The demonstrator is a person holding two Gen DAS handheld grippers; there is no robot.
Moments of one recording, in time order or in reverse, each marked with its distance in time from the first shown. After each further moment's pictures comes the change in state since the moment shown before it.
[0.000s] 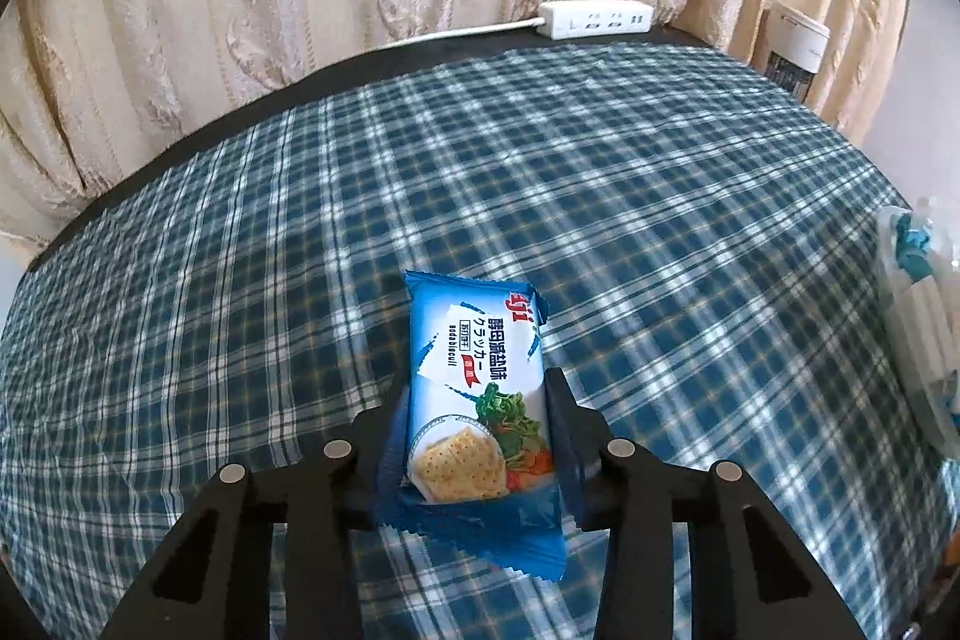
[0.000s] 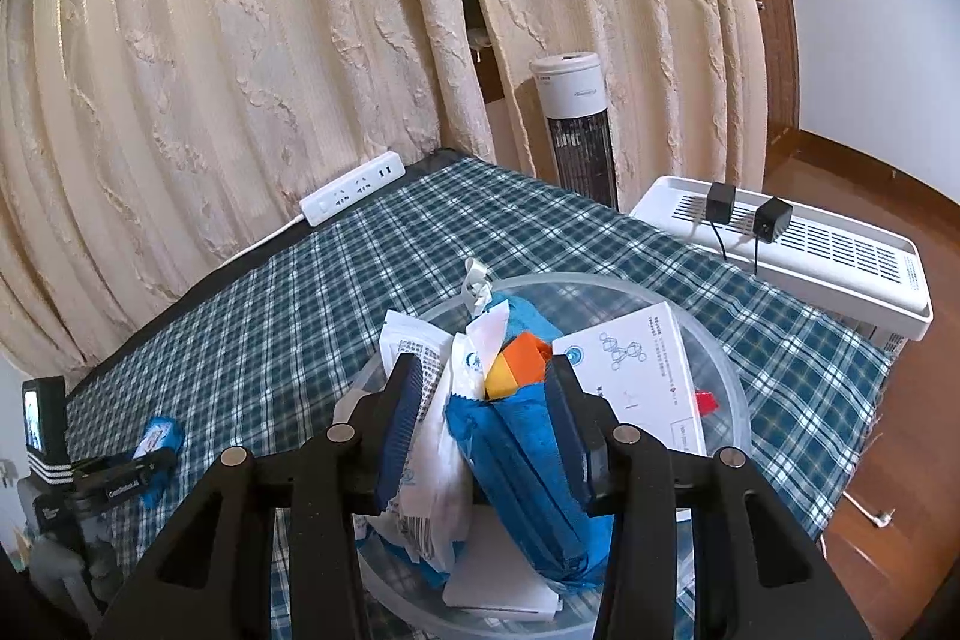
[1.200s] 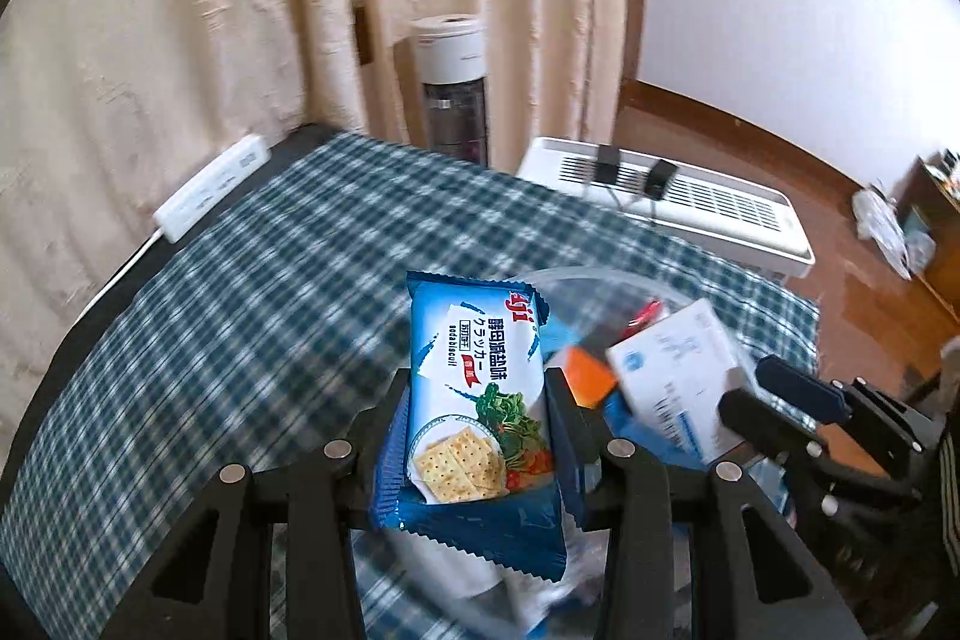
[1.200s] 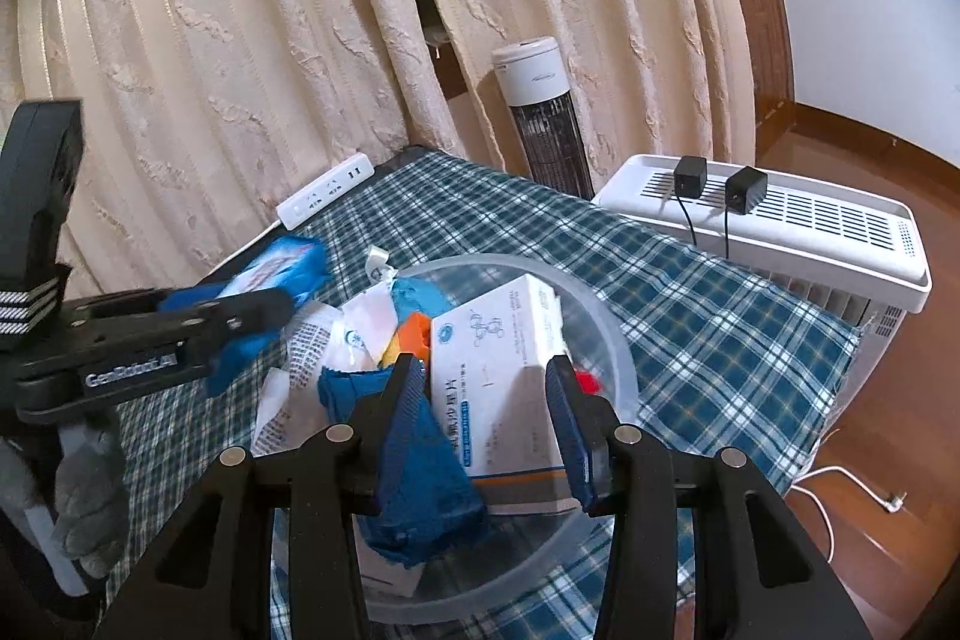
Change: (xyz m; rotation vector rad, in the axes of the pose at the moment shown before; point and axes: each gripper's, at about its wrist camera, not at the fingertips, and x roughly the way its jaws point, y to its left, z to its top) left arm -0.057 -0.264 0.065 0.463 -0.098 -0.352; right arm -0.002 -0.069 -0.010 0.063 0.014 0.031
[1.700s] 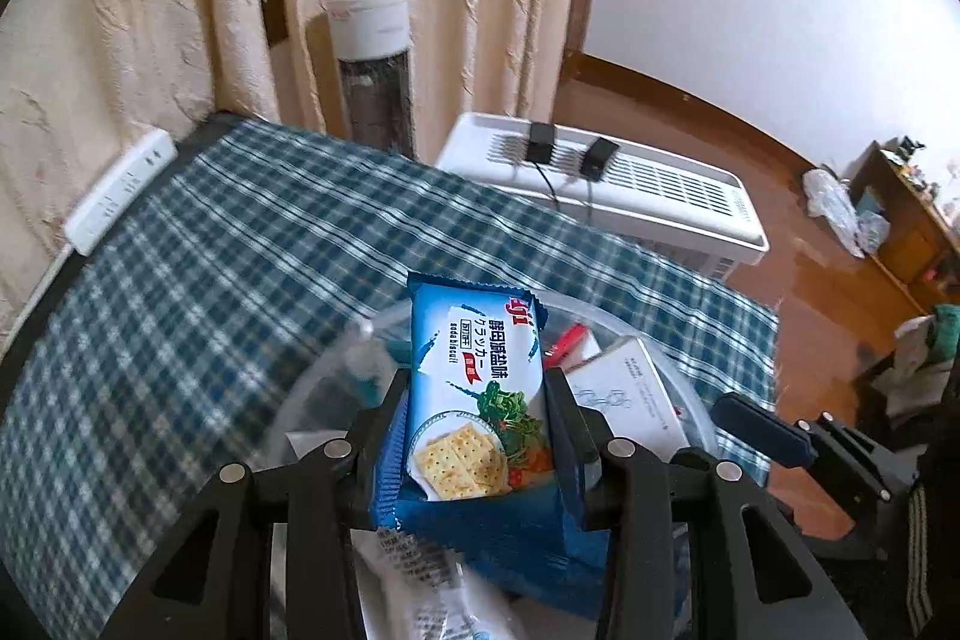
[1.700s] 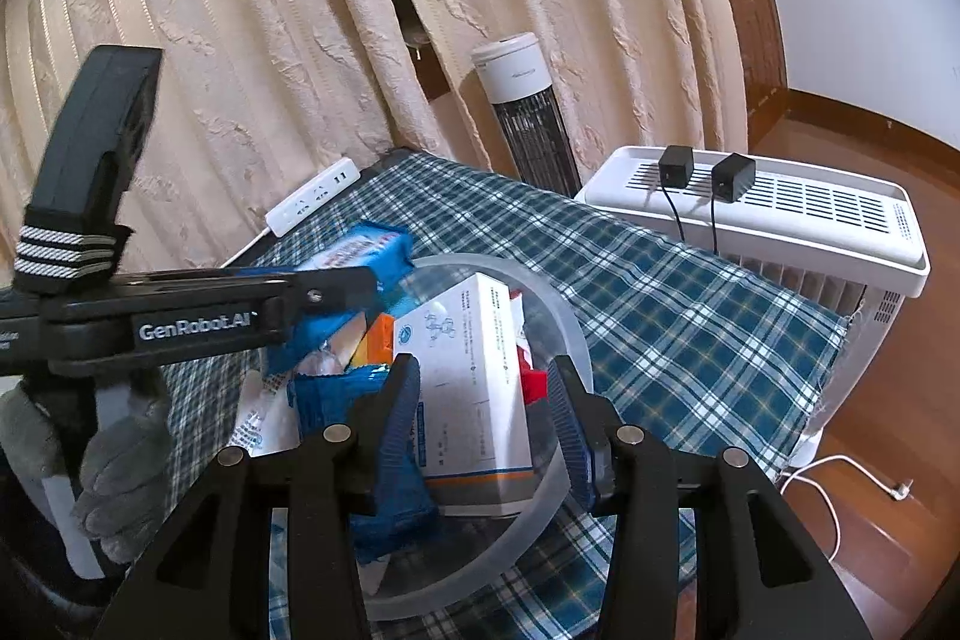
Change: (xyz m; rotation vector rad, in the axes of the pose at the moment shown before) left arm 0.043 -0.025 0.025 0.009 0.092 -0.161; right arm 0.002 -0.021 0.001 0.039 0.006 0.005
